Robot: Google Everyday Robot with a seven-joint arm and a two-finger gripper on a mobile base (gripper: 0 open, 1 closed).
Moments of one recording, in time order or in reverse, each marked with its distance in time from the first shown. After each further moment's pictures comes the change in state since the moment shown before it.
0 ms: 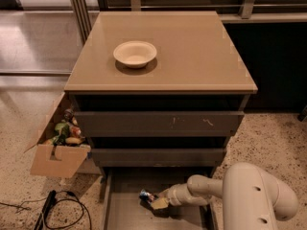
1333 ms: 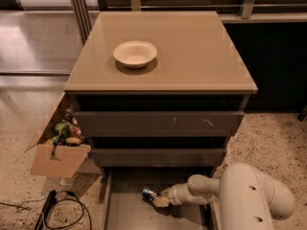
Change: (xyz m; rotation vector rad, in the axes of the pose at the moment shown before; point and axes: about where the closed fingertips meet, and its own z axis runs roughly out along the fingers) arm 0.006 -0.009 0.007 -0.001 0.012 0.008
